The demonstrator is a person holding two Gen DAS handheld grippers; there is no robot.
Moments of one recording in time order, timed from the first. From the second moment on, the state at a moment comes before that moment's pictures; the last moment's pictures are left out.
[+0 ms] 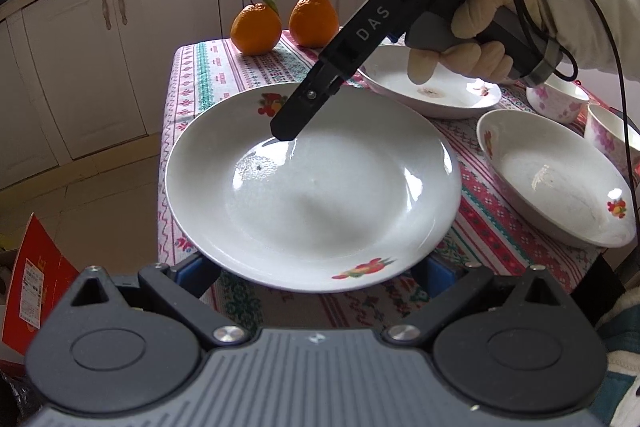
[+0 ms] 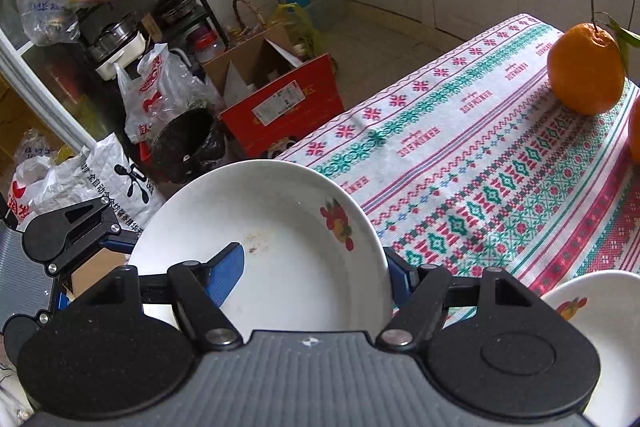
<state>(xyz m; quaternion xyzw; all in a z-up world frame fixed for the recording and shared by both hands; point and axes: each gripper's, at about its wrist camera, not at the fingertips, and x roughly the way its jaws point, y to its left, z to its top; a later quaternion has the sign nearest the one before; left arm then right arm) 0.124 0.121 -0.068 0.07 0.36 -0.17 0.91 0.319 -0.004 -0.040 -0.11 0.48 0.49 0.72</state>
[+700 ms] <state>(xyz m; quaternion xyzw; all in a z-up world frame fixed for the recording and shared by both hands) 0.152 0.132 -0.069 0.08 0.37 -0.18 0.91 0.347 0.004 -0.053 -0.11 0.47 0.46 0.75</state>
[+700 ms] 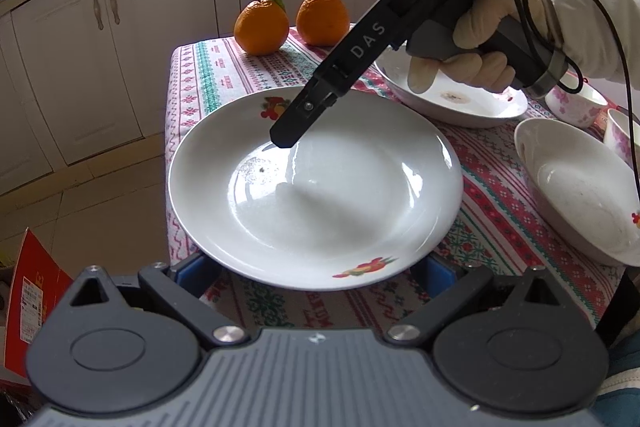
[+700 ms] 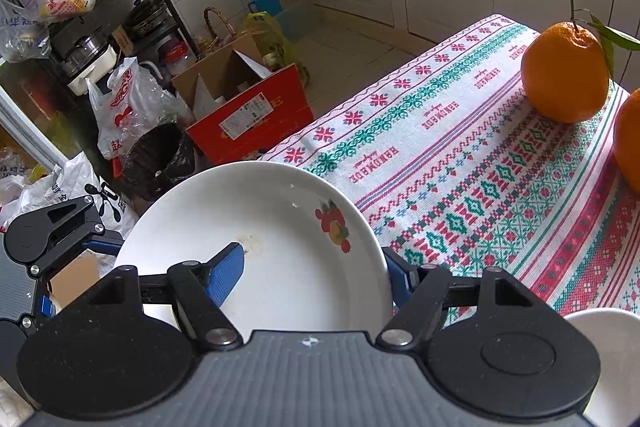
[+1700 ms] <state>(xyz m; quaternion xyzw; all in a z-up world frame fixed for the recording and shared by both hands) 0.086 0.120 -0.041 0.06 0.32 -0.16 0.93 0.259 -0.052 0.015 -0.11 0.41 0.44 0.79</state>
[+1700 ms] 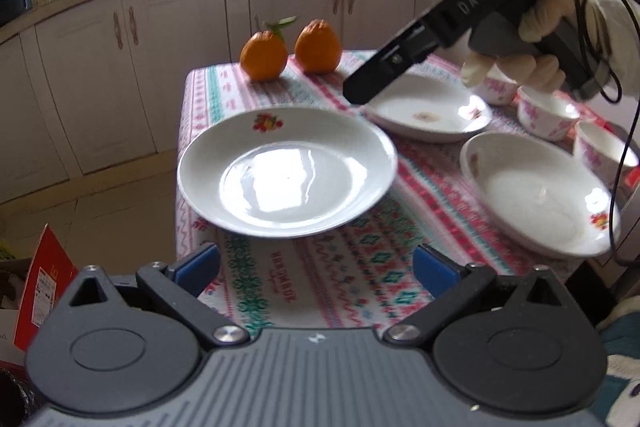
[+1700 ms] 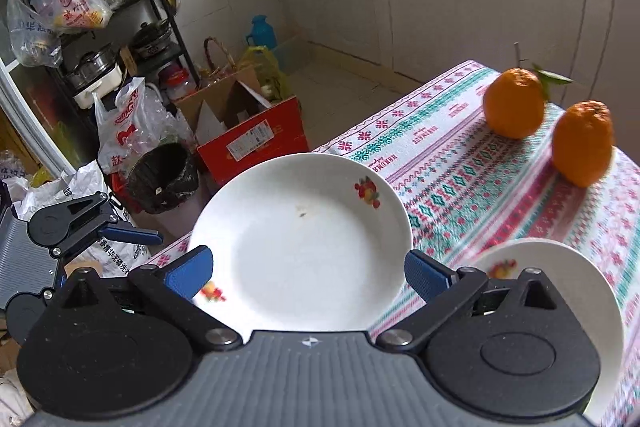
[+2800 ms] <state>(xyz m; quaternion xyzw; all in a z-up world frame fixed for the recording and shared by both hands) 0.037 0.005 -0.057 0.12 0.31 -0.28 0.90 0.131 -0.221 -0.001 -0.03 0.42 0.25 0.87</state>
